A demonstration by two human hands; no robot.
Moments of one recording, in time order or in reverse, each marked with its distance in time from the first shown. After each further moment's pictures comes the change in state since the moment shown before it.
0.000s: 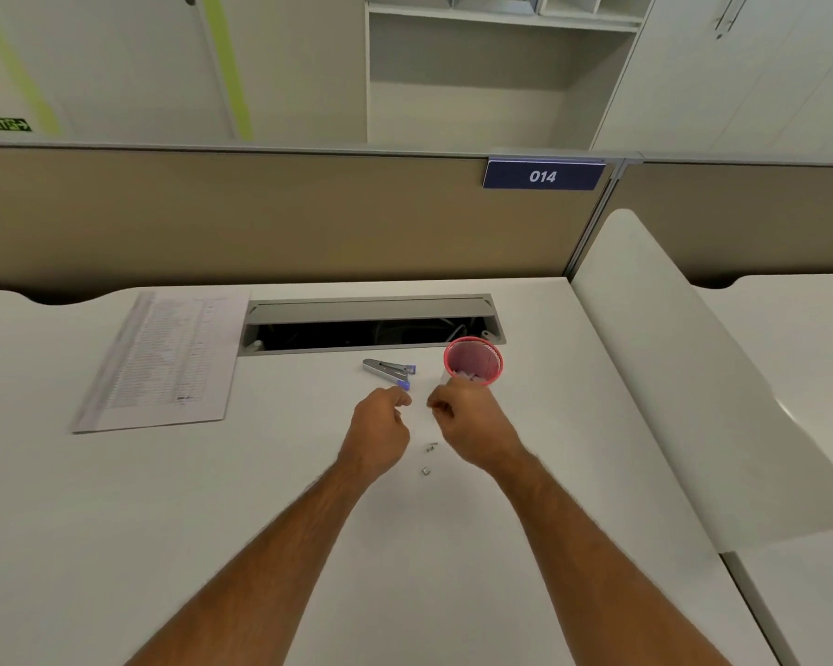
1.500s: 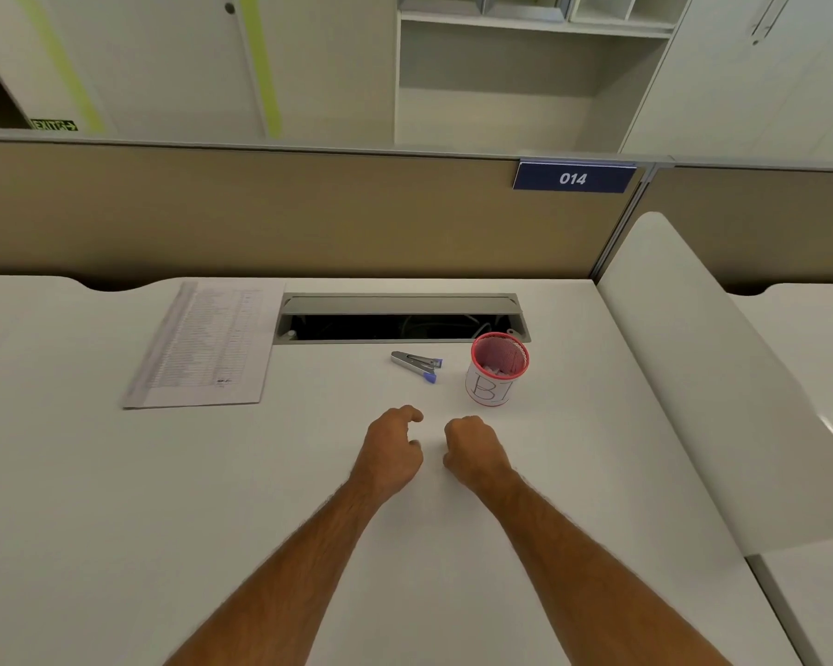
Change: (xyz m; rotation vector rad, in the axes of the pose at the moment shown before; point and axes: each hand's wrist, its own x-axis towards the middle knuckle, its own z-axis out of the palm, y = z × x) left_hand -0.045 -0.015 -0.012 0.001 -0.067 -0.079; right_hand -0.014 -0.008 0.067 -0.254 -0.327 0.282
